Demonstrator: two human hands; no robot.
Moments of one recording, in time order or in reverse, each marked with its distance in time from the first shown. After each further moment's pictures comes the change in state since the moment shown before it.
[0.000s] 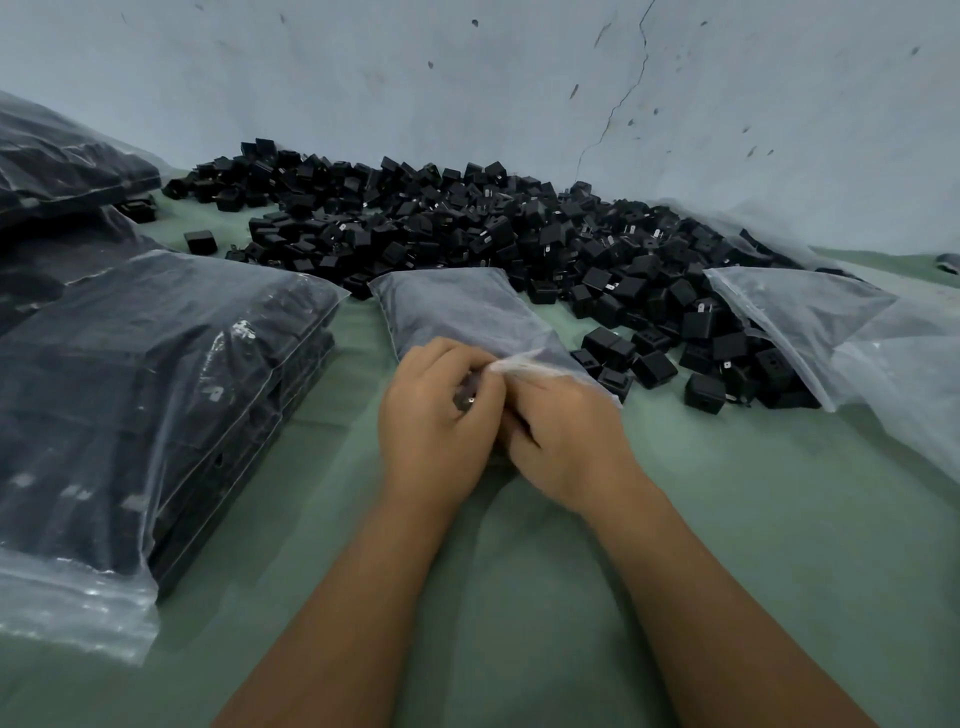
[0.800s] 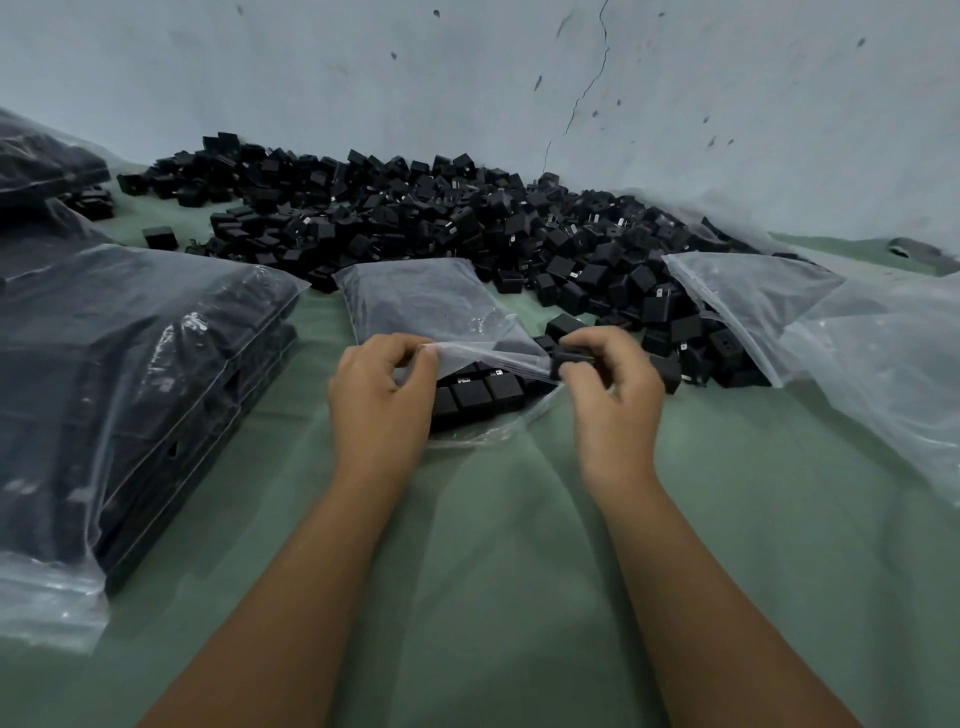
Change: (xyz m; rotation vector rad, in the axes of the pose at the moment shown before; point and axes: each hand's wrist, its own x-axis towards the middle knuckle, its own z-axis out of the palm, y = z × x) left_hand 0.001 -0.003 0.001 -0.097 -0.018 -0.363; right_hand -0.024 0.026 -0.017 0.719 0.560 0.524
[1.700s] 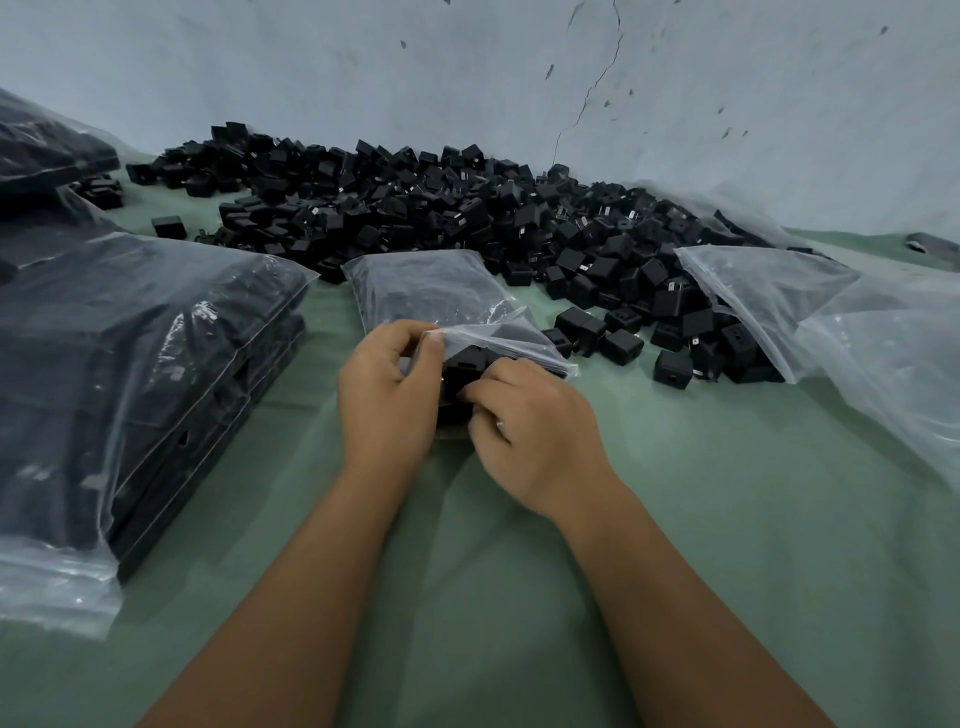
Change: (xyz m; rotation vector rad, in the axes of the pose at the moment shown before) left_hand -0.002 0.001 0.001 -0.083 0.022 -0.029; right_hand -0.026 -0.015 0.025 -0.626 -0.487 -0.446
